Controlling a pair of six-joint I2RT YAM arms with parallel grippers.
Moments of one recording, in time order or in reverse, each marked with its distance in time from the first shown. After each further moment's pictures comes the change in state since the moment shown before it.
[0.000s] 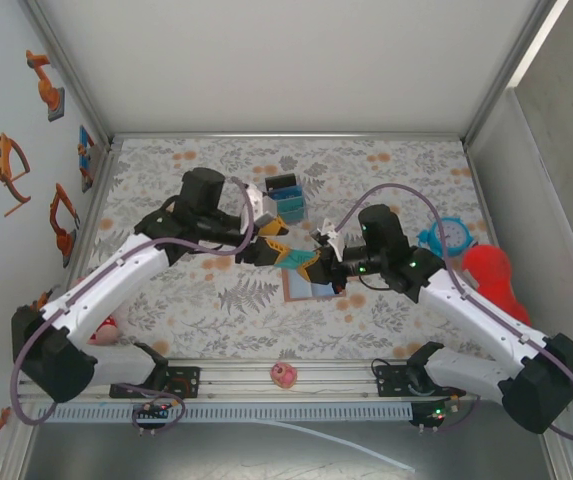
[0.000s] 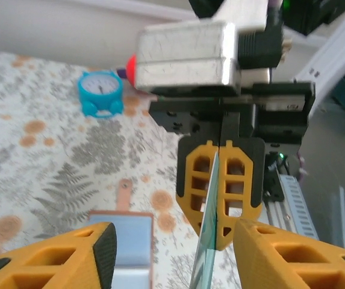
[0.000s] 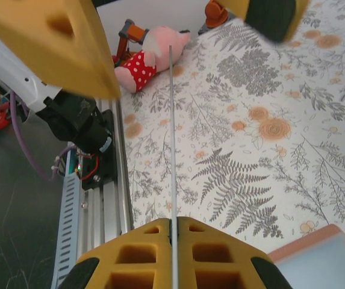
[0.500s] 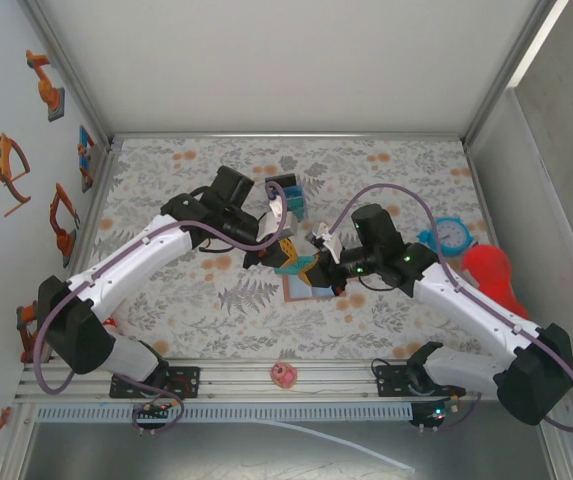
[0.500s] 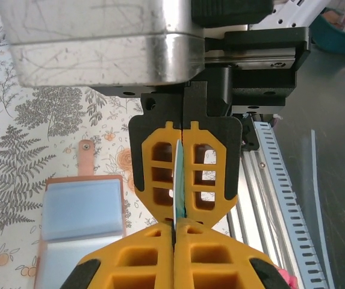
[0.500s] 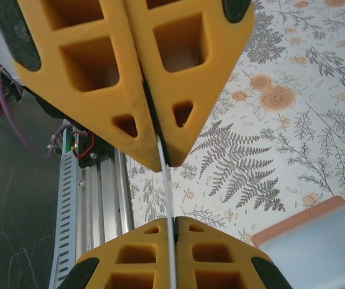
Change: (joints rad) left arm -0.061 0.159 0.153 -0.288 -0.025 0.201; right arm -0.001 0.051 0.022 -0.094 0.010 -0.053
